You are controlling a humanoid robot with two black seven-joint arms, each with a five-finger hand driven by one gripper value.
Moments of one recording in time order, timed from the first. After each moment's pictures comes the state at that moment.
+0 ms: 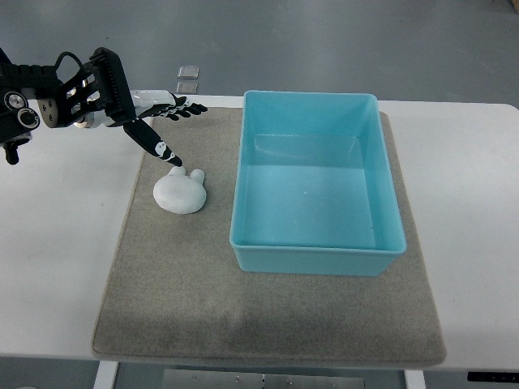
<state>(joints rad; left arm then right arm) -1.27 0.72 0.01 -1.11 0.88 -0.33 -0.15 0.00 0.00 0.06 0.12 -0.11 0.19 0.04</state>
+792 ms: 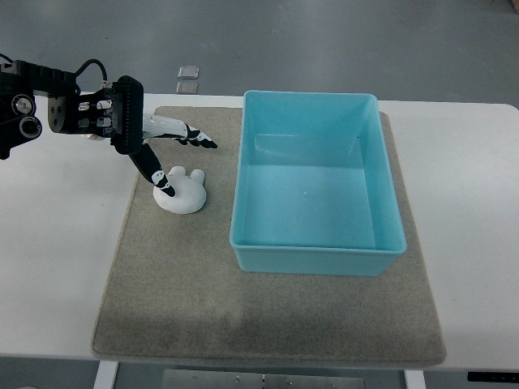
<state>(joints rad) -1.31 0.75 0.01 -1.23 1.09 -0.44 -0.16 0.00 0.00 0.06 0.12 -0.11 0.19 0.04</state>
